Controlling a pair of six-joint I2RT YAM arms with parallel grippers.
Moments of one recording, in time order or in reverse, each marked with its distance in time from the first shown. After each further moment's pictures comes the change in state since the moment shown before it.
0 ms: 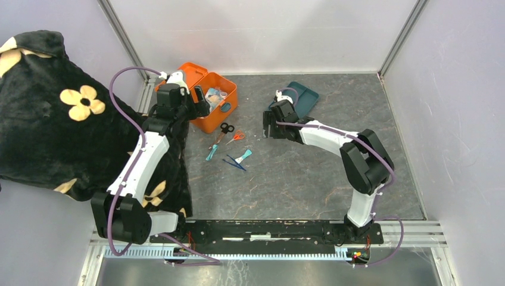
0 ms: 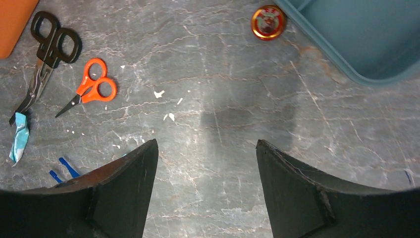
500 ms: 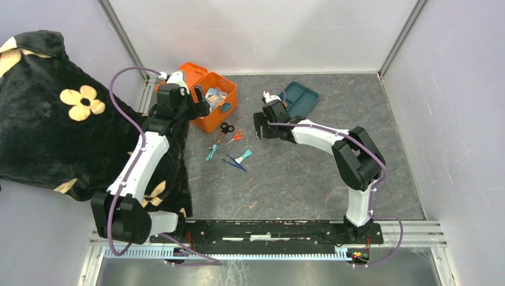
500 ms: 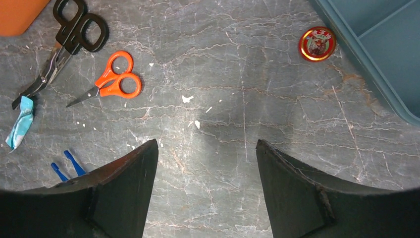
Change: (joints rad) left arm 0.000 0.000 0.000 0.000 0.000 0.000; right arm 0.044 0.084 0.085 0.019 -0.033 -0.098
